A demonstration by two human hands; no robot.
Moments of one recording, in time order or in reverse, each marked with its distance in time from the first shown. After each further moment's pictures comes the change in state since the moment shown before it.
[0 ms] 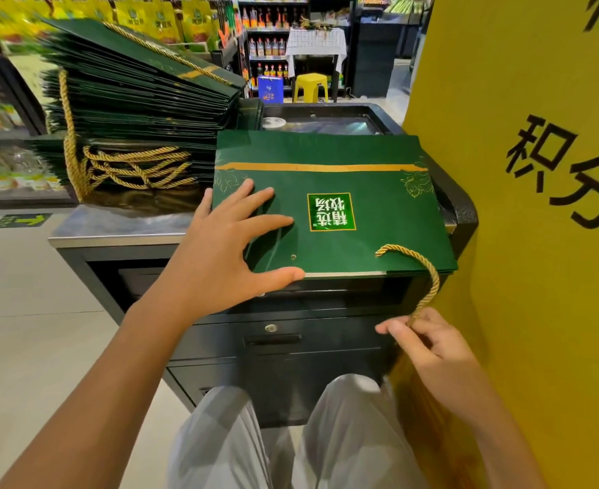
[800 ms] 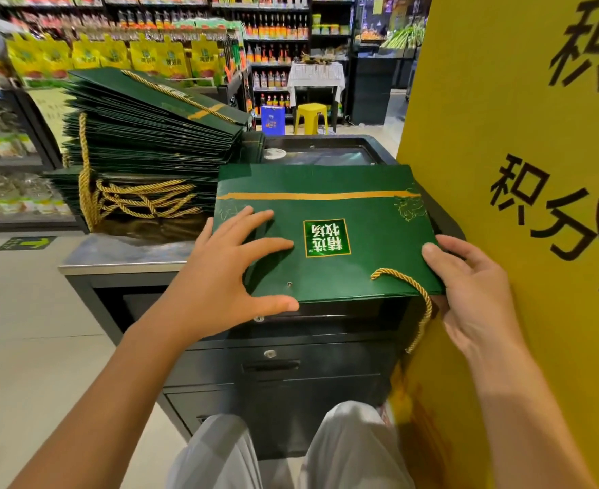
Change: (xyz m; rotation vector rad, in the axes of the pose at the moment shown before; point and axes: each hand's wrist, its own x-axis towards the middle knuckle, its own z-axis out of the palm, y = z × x) left_hand 0.004 0.000 -0.009 -0.004 -0.028 0.012; right_hand 0.067 -0.077 -0.047 0.852 0.403 0.161
